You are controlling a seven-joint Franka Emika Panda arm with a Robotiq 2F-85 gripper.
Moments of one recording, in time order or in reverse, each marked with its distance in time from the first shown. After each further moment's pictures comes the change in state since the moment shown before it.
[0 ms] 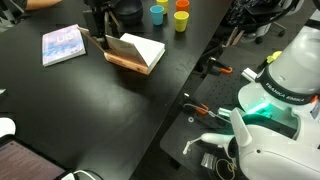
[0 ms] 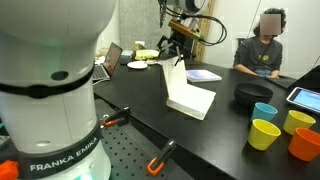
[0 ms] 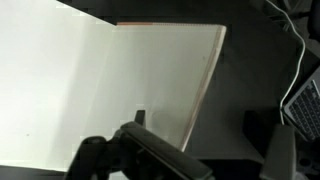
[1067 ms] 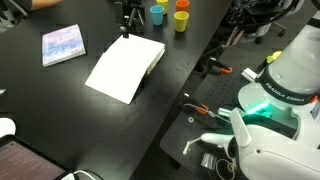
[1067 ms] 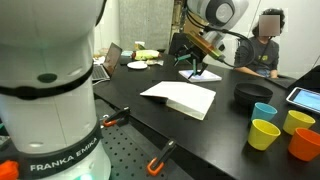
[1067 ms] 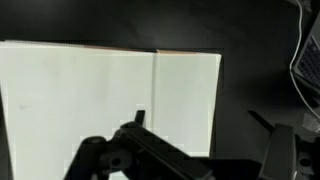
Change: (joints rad) arm -0.141 0.013 -0.111 -0.087 0.220 0.027 -0.115
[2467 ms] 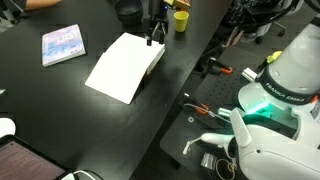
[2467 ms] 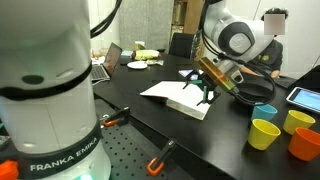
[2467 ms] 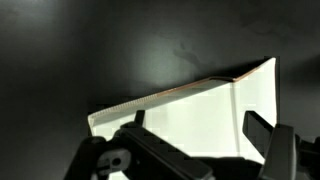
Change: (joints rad) arm -0.136 0.138 -0.047 -0.053 0.053 0.085 -0.053
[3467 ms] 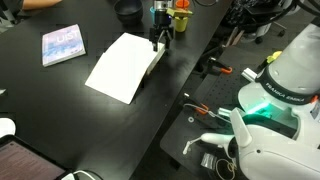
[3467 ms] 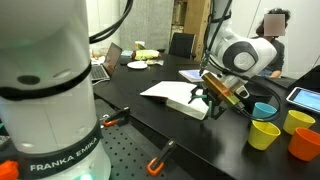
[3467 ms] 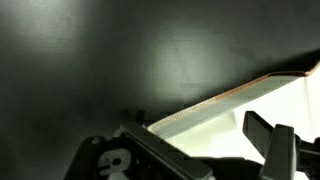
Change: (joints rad) arm -0.035 0.140 -0.011 0.063 -0.087 0.077 0.092
